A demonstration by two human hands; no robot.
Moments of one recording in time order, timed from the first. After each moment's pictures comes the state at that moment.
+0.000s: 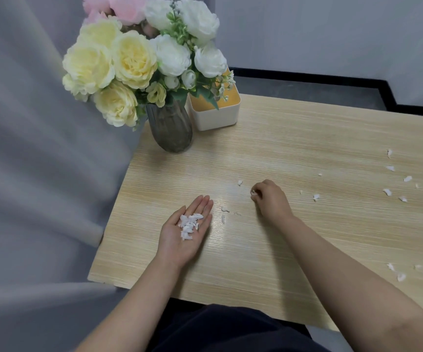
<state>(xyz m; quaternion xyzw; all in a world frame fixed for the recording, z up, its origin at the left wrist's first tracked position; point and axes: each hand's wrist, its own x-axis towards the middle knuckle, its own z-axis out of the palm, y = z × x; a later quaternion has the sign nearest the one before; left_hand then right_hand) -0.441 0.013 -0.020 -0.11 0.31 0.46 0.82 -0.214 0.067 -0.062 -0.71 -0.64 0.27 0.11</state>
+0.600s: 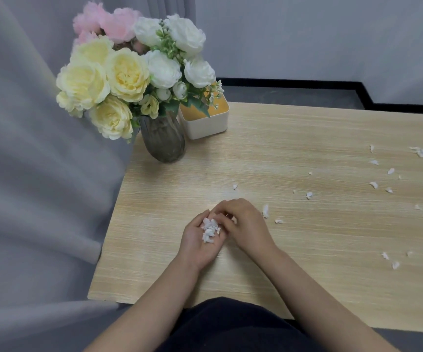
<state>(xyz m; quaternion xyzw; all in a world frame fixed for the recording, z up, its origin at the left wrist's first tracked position) -0.405 0.016 -0.011 -0.21 0.33 0.40 0.83 -0.285 0.010 0.001 -0.61 -0.68 0.31 0.27</state>
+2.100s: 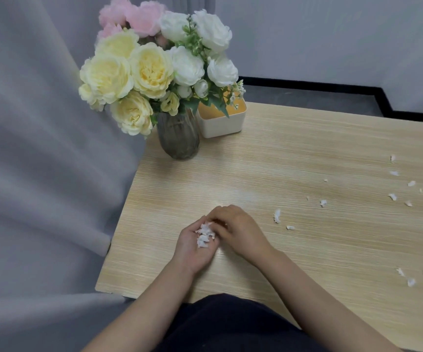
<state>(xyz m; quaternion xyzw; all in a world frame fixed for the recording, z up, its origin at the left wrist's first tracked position) -0.433 0.016 -0.020 -0.23 0.35 0.42 0.80 -0.307 0.020 -0.014 -0.53 -0.75 0.34 0.22</state>
